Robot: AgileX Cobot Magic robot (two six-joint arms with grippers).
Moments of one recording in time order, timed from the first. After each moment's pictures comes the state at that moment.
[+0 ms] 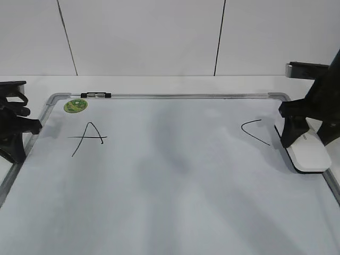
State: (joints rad) left arm -0.06 1.94 -1.23 -0.10 0.89 0.01; right arm 0.04 1.87 -1.34 0.14 1.08 -0.09
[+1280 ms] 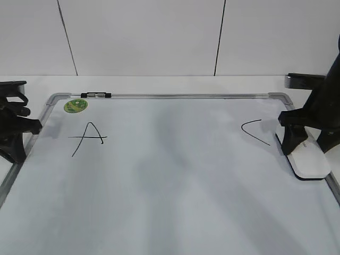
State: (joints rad) left arm -0.06 1.94 -1.23 -0.10 0.89 0.01; right arm 0.02 1.93 -1.34 0.13 1.04 -0.10
